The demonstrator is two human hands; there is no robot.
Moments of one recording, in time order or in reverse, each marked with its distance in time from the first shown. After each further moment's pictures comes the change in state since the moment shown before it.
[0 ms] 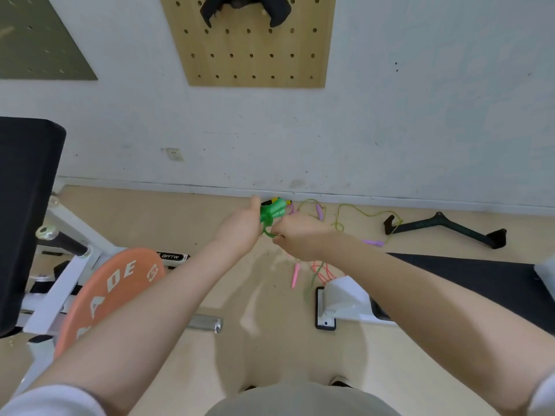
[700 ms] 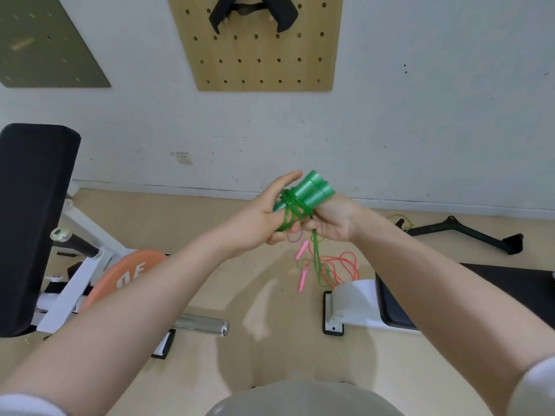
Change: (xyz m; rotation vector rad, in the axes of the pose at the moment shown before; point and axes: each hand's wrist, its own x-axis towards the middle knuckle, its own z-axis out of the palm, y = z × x) left_hand -0.023 0.027 -0.038 -1.015 -0.198 0.212; right_hand 0.007 0.039 -0.023 1.538 -0.075 -0.020
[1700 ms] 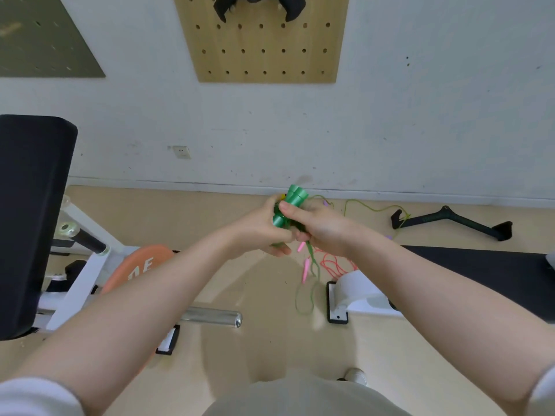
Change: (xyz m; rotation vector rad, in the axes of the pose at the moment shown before) left_hand -0.026 -0.040 -0.050 0.117 -0.134 -0.238; right_hand 0.012 0.036 0.072 -0.214 0.128 -0.066
